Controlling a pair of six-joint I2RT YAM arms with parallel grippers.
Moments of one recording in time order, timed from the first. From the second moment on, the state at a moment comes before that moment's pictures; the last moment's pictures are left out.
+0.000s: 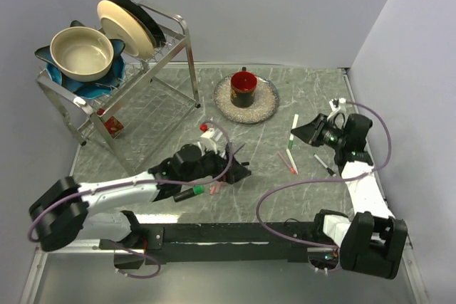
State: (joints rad) left arm -0.97 1.22 0.56 0.40 0.14 -0.78; right arm -0.22 1.04 0.60 0.00 -0.87 0.43
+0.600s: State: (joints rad) left arm -0.96 1.72 1.03 0.42 0.24 -0.77; right arm -0.23 1.06 0.51 0.27 -0.98 0.86
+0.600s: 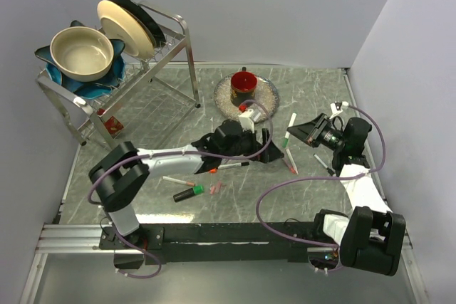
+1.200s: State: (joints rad) left arm -0.96 1.88 1.25 0.34 0.28 -0.81; right arm -0.22 1.06 0.50 0.29 -0.99 0.89
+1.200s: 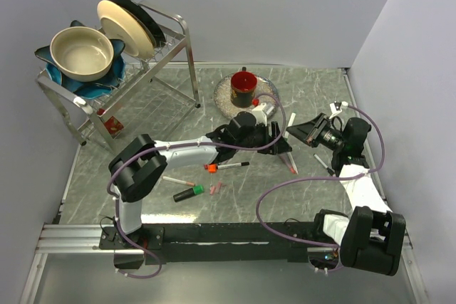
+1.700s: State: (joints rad) left arm -0.96 1.90 1.26 0.37 0.34 -0.85; right arm -0.19 1.07 0.50 0.29 -0.99 0.85
